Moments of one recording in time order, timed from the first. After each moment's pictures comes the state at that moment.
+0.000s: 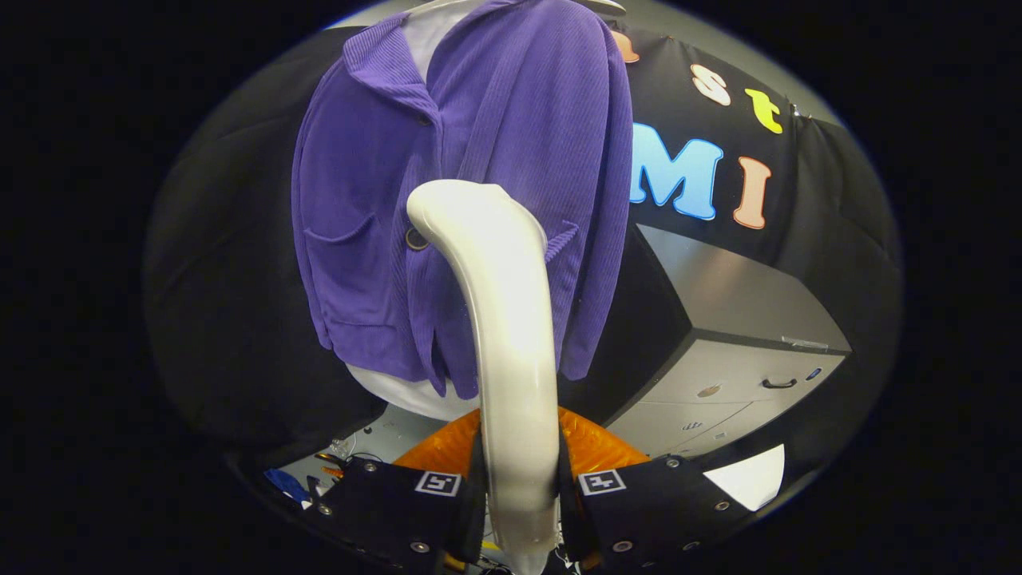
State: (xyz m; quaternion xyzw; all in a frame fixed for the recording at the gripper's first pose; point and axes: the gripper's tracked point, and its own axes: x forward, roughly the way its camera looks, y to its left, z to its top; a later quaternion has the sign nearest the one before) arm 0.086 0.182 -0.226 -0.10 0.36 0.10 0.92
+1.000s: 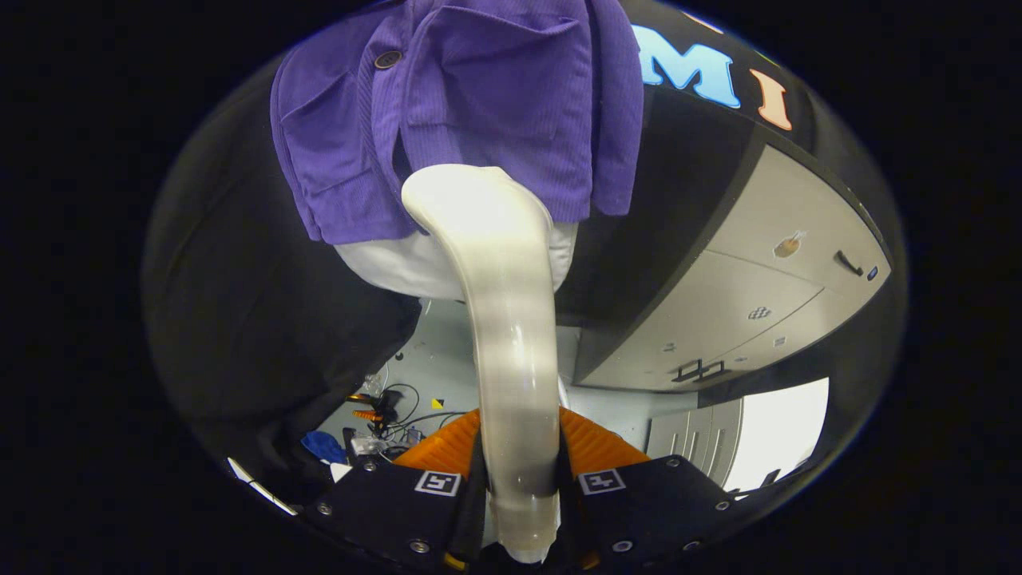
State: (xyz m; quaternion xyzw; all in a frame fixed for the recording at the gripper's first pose) arm 0.002 0.157 -0.355 -0.05 0.54 0.13 0.83
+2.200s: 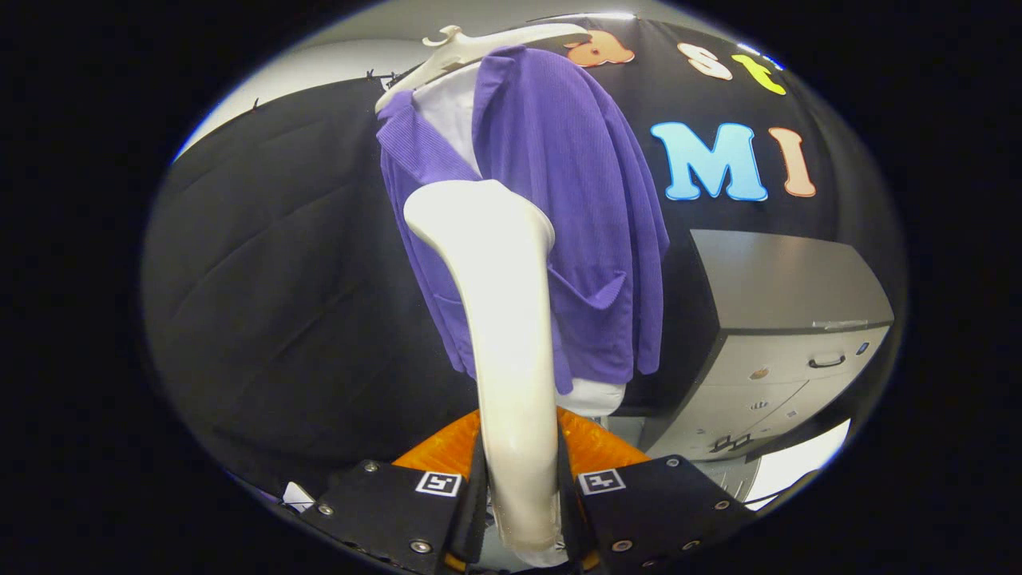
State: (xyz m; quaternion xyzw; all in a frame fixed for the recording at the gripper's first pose) arm 0.024 0.214 -0.089 0.05 0.35 0.26 0.90
